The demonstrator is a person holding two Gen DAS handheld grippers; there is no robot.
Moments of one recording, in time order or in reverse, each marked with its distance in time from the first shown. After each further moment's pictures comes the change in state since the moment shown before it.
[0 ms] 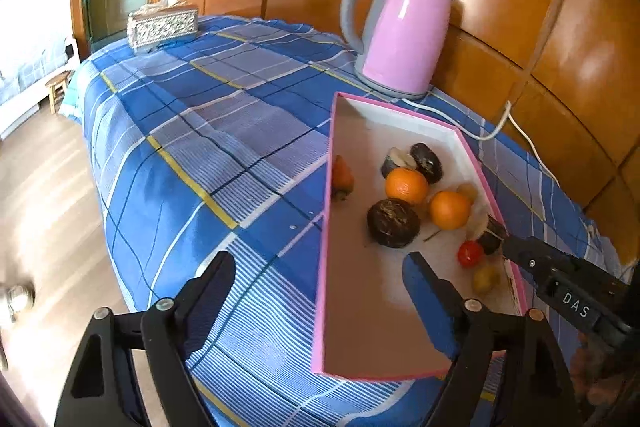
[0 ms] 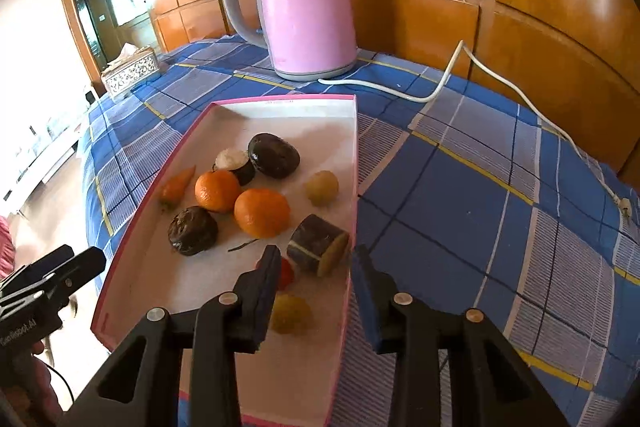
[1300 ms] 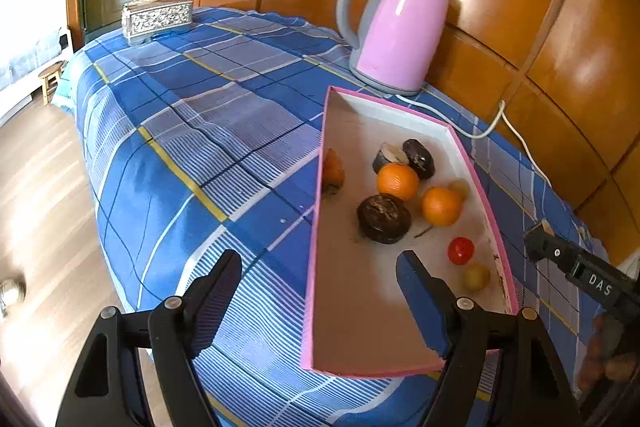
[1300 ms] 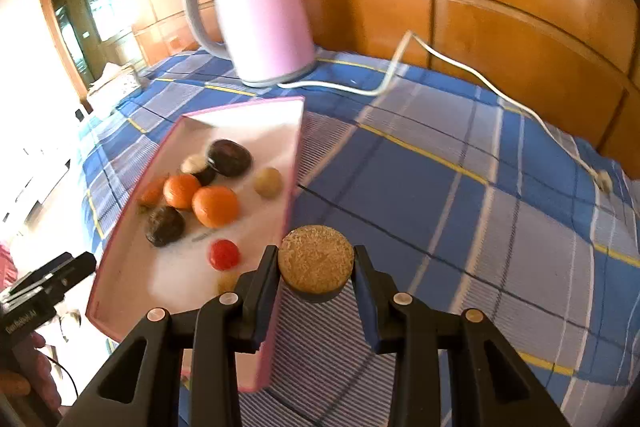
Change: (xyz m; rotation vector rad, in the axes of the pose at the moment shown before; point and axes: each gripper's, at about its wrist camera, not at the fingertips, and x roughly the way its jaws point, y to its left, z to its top) left arm 0.005 0.004 0.001 -0.037 0.024 -0.028; right arm -0.026 -0.042 -0.005 0.057 -0.001 -0.012
